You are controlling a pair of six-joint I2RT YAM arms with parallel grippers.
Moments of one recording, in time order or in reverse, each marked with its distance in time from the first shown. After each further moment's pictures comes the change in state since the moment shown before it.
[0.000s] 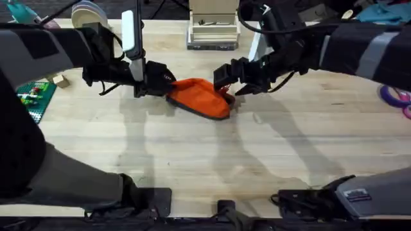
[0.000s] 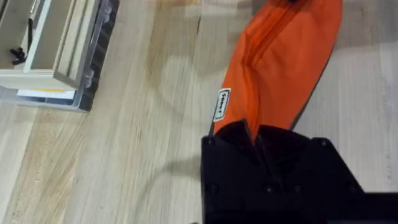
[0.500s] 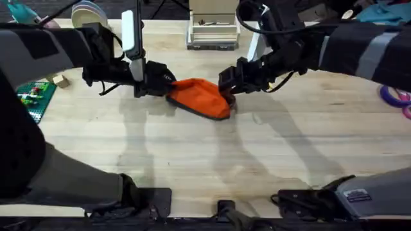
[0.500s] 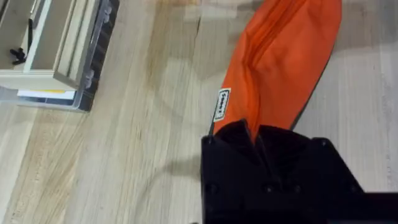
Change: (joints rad) left arm 0.000 0.000 0.000 0.000 0.001 0.000; right arm 0.005 0.000 0.000 0.006 -0.020 0.000
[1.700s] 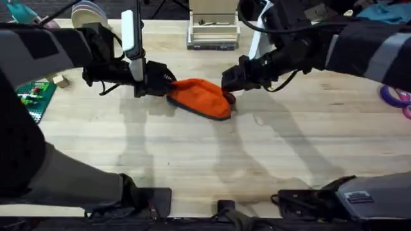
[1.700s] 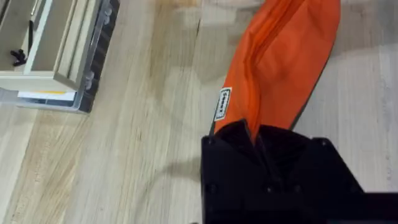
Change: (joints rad) left arm 0.000 0.000 0.000 0.000 0.005 0.000; right arm 0.000 -0.038 0.000 -0.008 -0.002 -0.049
